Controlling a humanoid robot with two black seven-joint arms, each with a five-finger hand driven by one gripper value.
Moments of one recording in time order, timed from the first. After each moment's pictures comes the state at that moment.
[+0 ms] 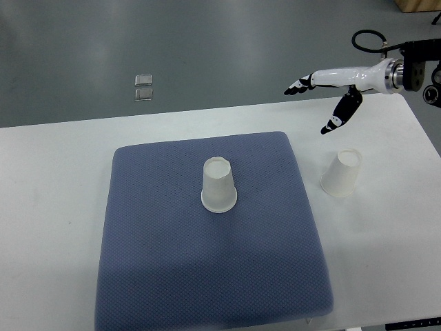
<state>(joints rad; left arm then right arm) -0.07 0.00 -0.06 -0.17 0.12 0.09 0.15 1.45 -0.66 -0.33 0.99 -1.08 0.23 0.41</state>
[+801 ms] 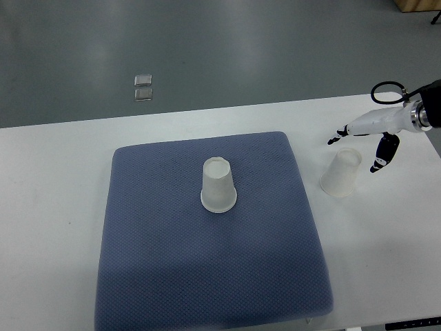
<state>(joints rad) -0.07 0.00 -0.06 -0.17 0.12 0.09 0.15 1.39 -0.67 -0.51 0.99 -1.29 0.14 0.41</state>
